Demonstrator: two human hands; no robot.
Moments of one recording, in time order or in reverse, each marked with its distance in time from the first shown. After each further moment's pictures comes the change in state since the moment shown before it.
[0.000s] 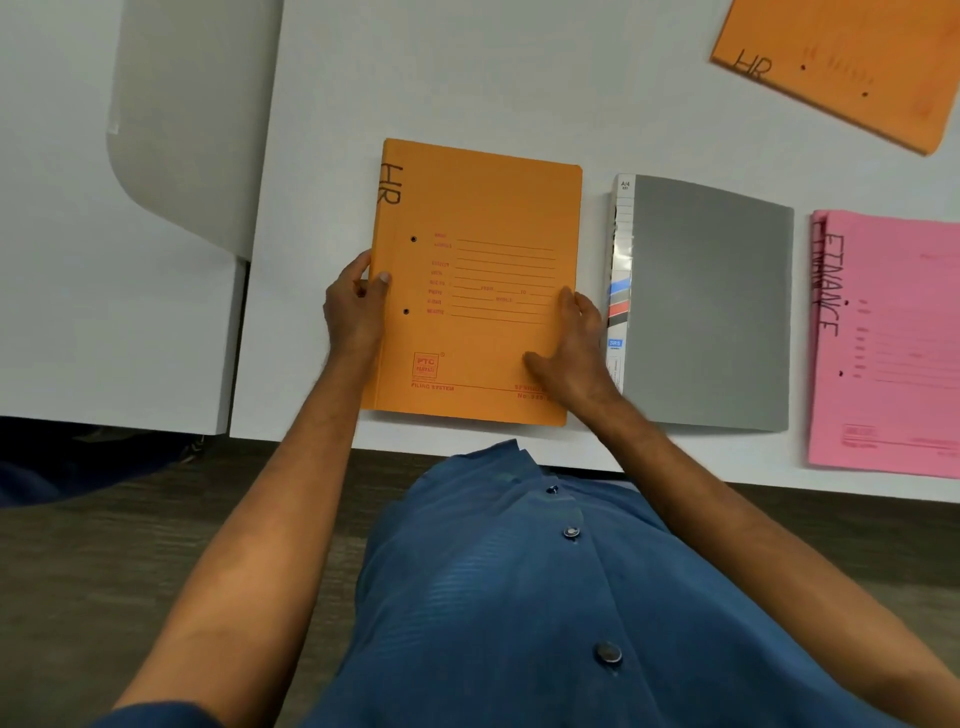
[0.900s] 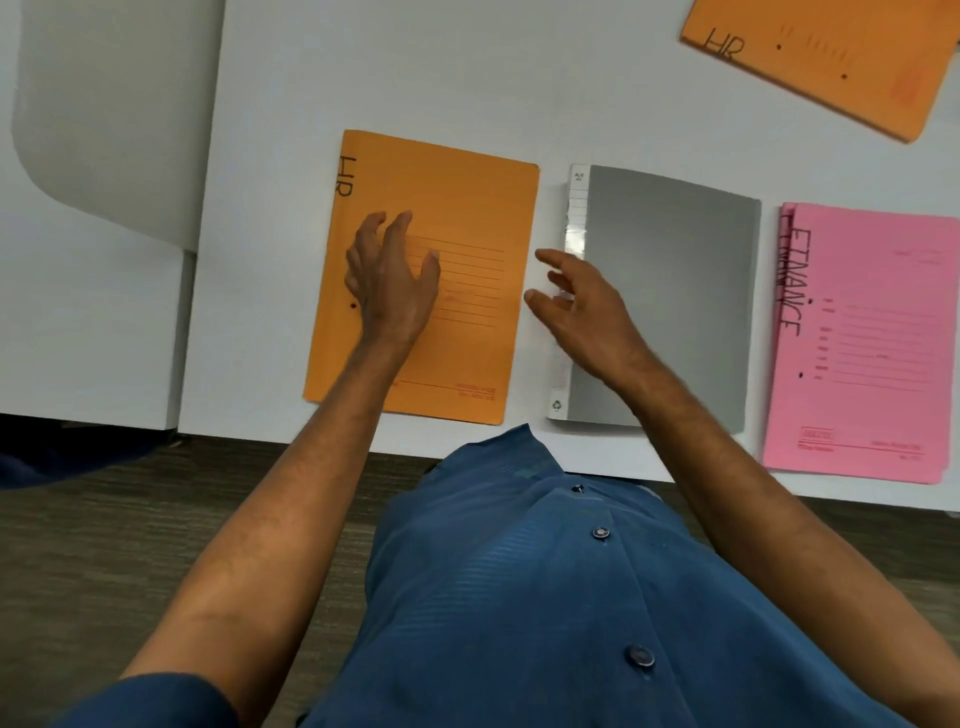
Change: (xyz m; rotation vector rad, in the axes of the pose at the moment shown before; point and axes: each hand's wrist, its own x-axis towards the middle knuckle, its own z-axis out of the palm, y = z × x) left_hand -0.025 0.055 0.098 0.484 0.053 0.227; right_hand 0.020 0.015 -0.093 0.187 -0.062 -0.158
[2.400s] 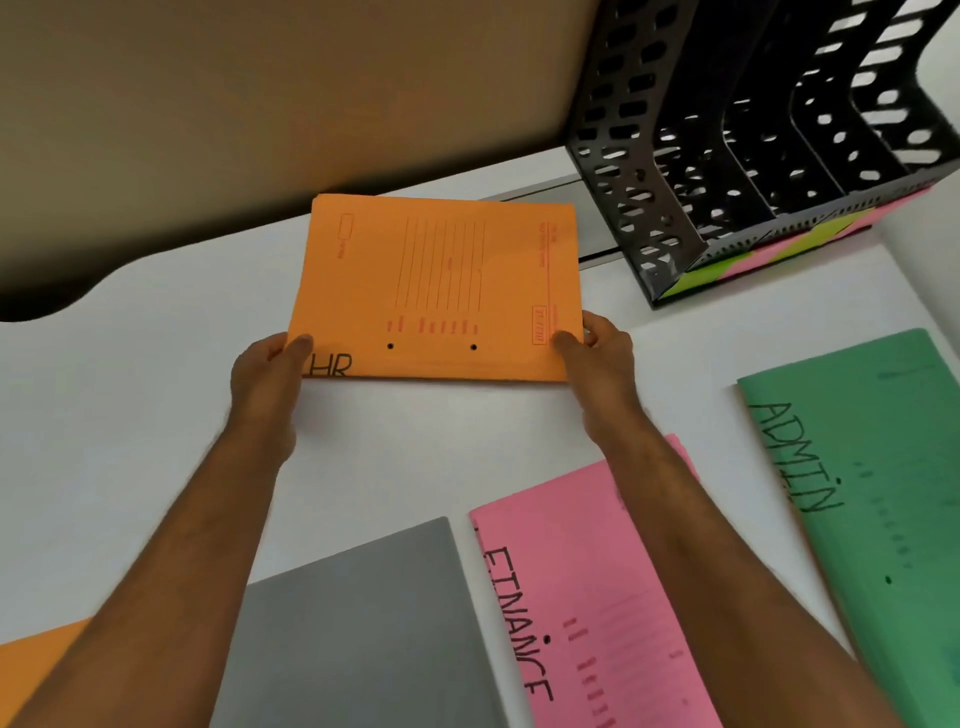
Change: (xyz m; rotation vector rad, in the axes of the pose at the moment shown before) left_hand 0.206 0.391 0.211 -0.537 -0.206 -0.269; right_hand 0.226 0.219 -0.391 0.613 0.700 0.356
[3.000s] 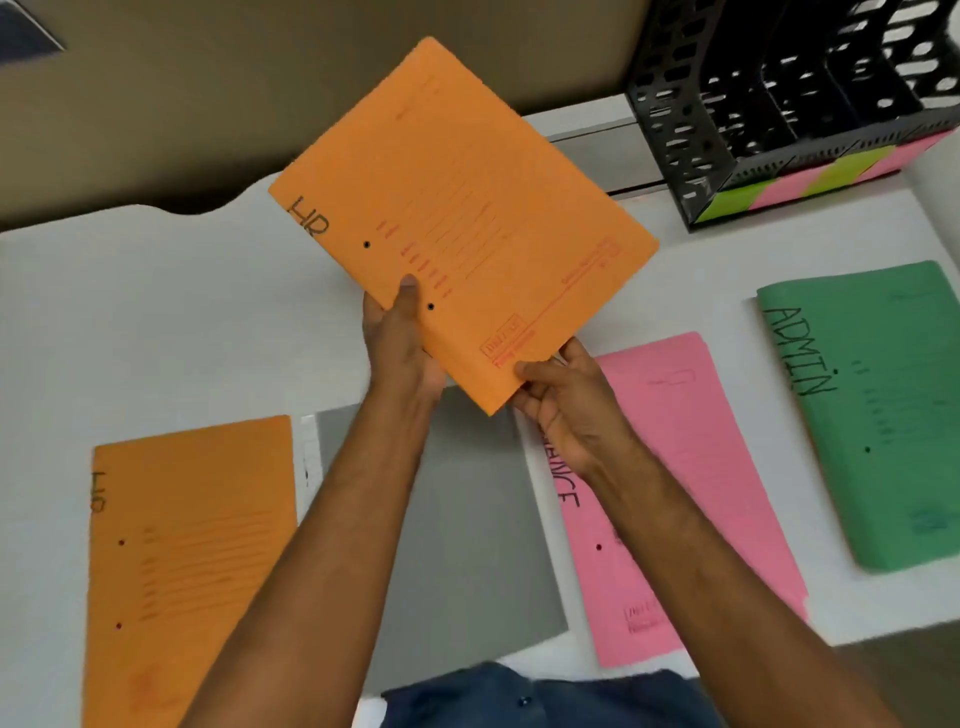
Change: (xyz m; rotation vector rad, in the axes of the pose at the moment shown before) left_hand -0.149 -0.029 -0.024 -0.889 -0.175 -0.012; right_hand -0.215 0.015 0.003 0.641 -0.503 0.274
